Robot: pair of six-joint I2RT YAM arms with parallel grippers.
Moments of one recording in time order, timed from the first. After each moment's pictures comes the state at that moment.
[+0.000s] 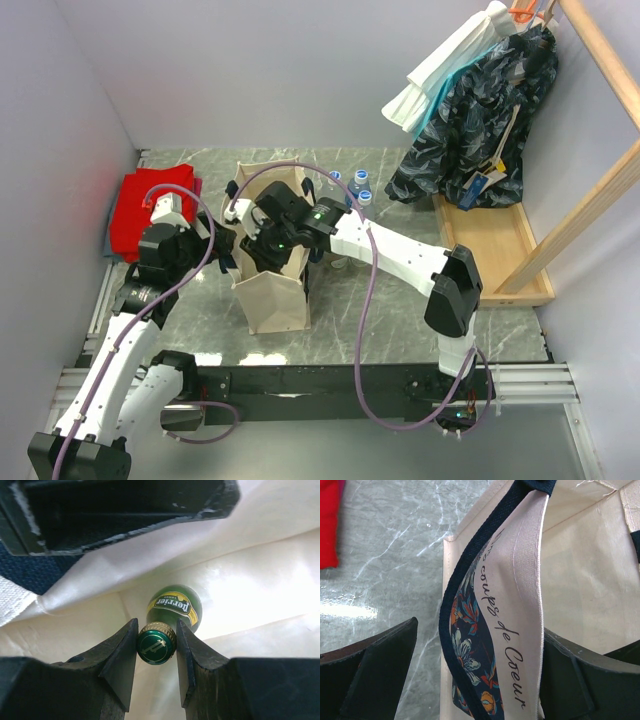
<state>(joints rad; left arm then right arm) -0.17 0.74 0.69 -0.34 0.04 -0.56 0.99 1.89 1.80 -0.75 -0.29 -0.16</state>
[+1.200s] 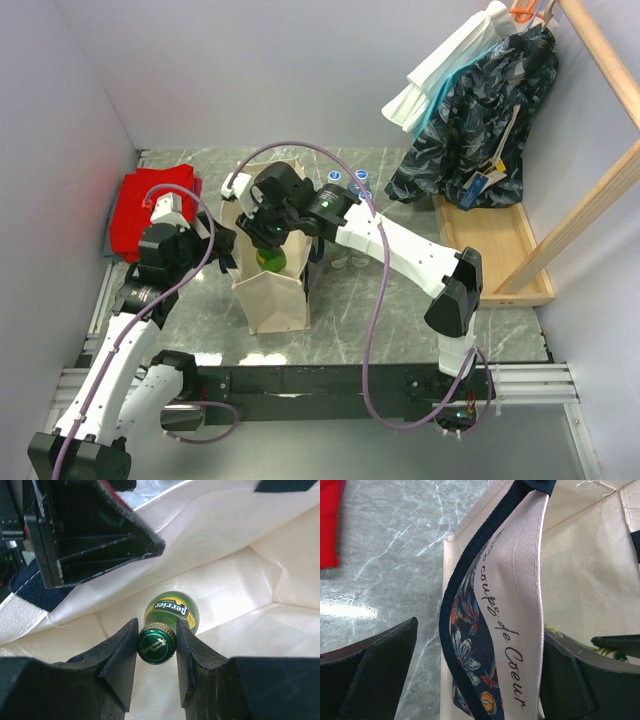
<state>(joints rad) -0.17 0.74 0.69 -0.34 0.04 -0.56 0.99 1.89 1.97 -0.79 -0.14 -0.17</state>
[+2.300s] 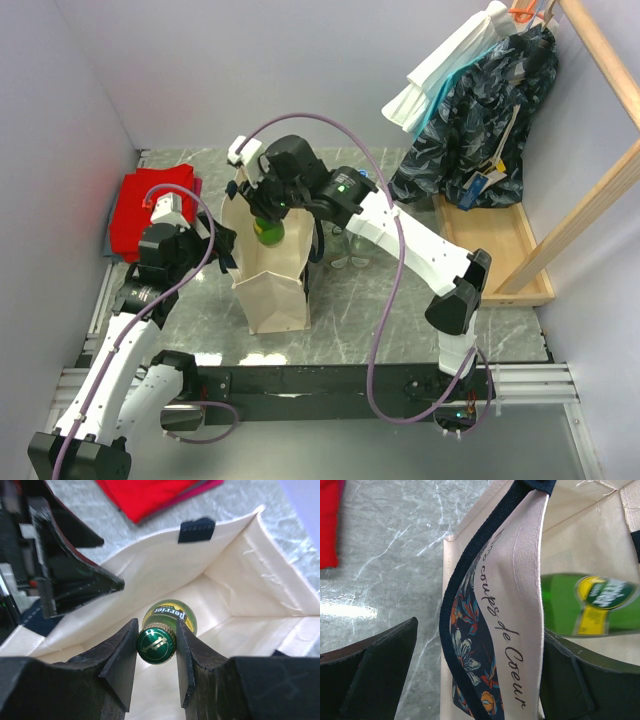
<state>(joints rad) -0.17 0.74 0.69 -0.34 0.04 -0.56 0.95 1.89 2.12 -0.78 -0.06 -0.15</state>
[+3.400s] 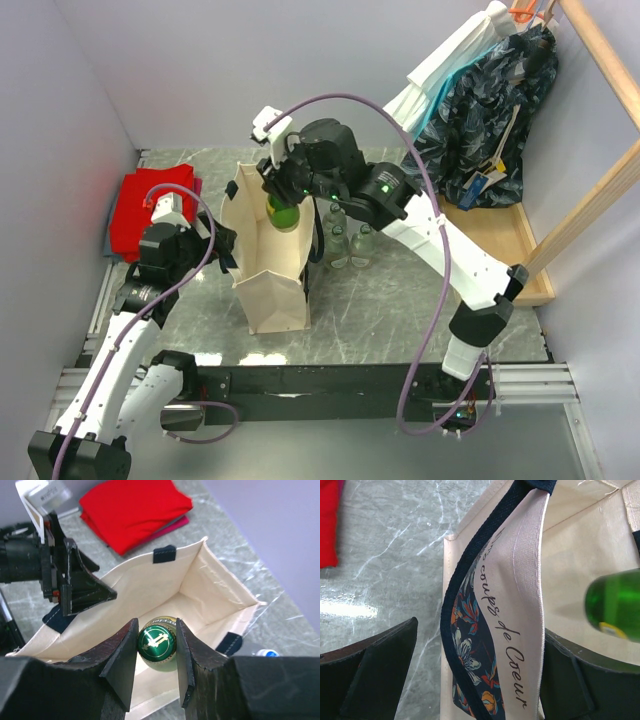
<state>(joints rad) -0.17 0.75 0.69 -0.34 0.04 -0.56 0.95 1.74 2.15 -0.77 0.01 -0.15</state>
